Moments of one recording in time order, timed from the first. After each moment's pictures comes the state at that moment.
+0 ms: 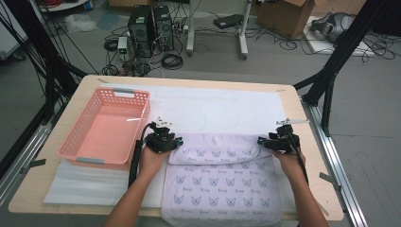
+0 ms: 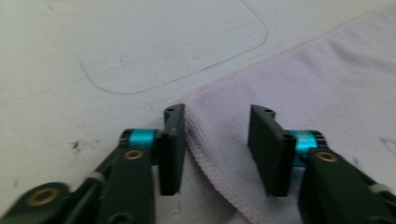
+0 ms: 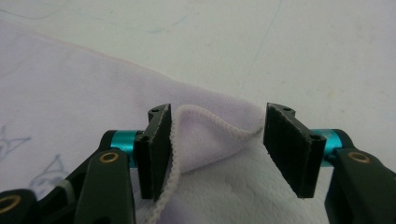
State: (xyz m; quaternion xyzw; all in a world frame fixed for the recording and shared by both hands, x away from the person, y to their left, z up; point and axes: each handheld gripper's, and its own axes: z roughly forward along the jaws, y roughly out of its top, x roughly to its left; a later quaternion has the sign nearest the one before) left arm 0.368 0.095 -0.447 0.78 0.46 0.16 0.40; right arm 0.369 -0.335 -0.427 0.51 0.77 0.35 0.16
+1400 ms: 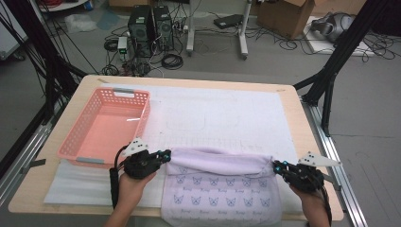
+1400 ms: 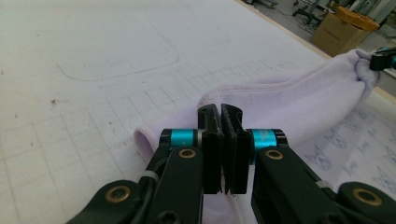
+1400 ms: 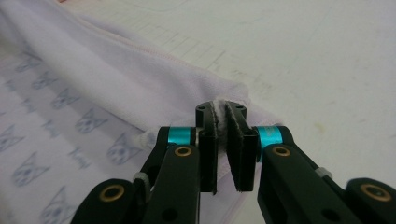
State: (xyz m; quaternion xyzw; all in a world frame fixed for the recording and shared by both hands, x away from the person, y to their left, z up) left arm 0.259 0.135 -0.414 0.73 0.40 0.11 0.54; right arm 0.231 -0.356 -0.409 0.42 0.77 0.44 0.17
